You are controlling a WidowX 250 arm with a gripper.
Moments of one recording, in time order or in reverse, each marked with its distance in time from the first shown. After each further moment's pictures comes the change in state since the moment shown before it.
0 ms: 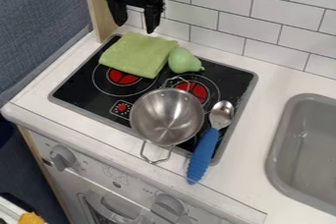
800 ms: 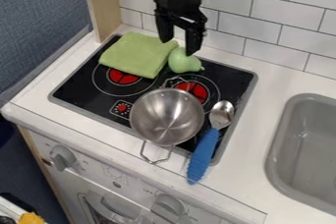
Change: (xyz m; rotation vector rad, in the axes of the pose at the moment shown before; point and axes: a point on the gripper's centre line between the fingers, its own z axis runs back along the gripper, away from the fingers) arm 0.010 -0.077 -0.027 -0.052 0.053 -0.365
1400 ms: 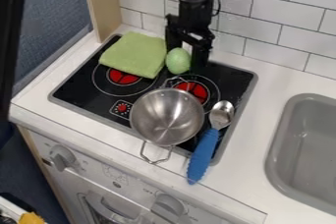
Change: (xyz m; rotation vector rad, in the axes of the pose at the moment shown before) arm -0.002 -0.007 -0.036 -0.048 0.157 -0.046
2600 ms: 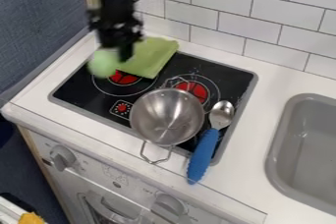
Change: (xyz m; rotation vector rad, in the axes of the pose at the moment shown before) arm -0.113 0.062 0.027 -0.036 -0.060 0.338
